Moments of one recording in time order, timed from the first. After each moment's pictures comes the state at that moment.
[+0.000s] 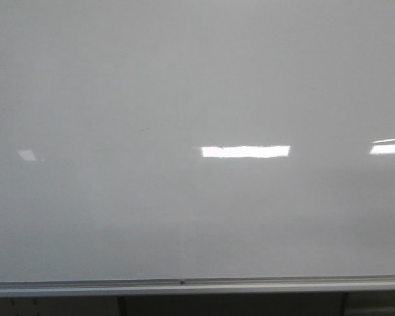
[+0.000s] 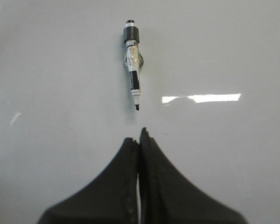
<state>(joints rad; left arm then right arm) 0.01 0.00 0.01 -0.05 0.13 0.07 0.00 -0.01 0.03 0.16 0.19 -0.11</state>
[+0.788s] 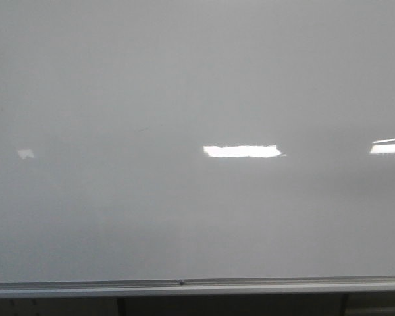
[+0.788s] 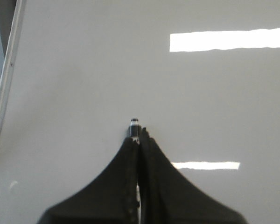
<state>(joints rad) 0.01 0.01 -0.19 -0.08 0.06 0.07 0.00 -0.01 -0.27 0.16 0.33 -0.11</state>
